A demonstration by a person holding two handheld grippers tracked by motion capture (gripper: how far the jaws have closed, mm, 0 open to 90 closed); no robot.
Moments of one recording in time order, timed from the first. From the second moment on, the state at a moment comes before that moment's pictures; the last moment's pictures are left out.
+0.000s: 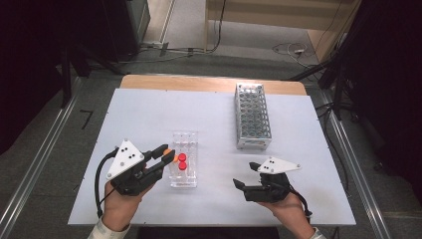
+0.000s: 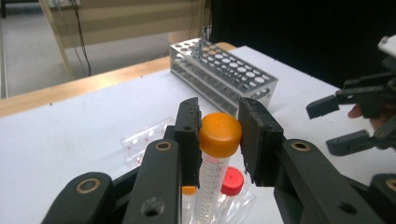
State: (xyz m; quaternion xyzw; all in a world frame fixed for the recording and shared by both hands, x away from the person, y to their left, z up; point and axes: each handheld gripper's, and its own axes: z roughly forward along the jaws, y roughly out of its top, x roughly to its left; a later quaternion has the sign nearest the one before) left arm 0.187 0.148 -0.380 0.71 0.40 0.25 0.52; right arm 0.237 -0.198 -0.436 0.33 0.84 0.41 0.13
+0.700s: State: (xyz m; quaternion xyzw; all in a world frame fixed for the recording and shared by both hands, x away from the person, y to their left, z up) left arm 0.194 0.141 -0.410 0.72 0.41 0.24 0.50; right arm 0.237 -0.197 -0.438 0.33 0.84 0.41 0.13
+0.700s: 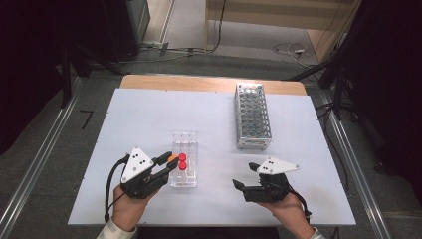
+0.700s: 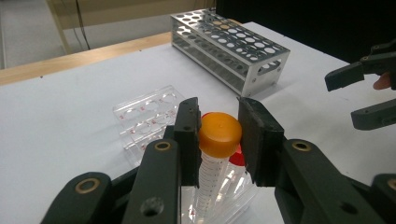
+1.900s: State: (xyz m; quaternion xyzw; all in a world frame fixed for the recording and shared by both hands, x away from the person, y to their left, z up) left arm 0.196 0.155 -0.408 0.70 0.44 0.25 0.50; right arm 0.240 -0.204 -0.438 0.34 0.83 0.41 0.15
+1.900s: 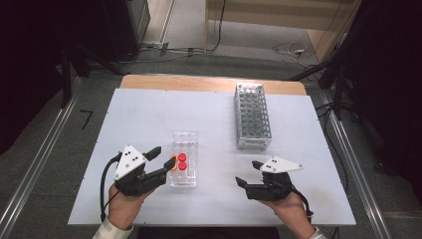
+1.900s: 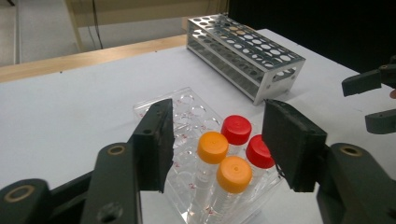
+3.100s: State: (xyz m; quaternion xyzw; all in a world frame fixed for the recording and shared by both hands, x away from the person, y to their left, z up) left arm 0.199 0.252 -0.463 0.63 0.58 0.30 0.41; right arm 0.266 -0.347 -0.460 0.52 0.72 0.37 0.27
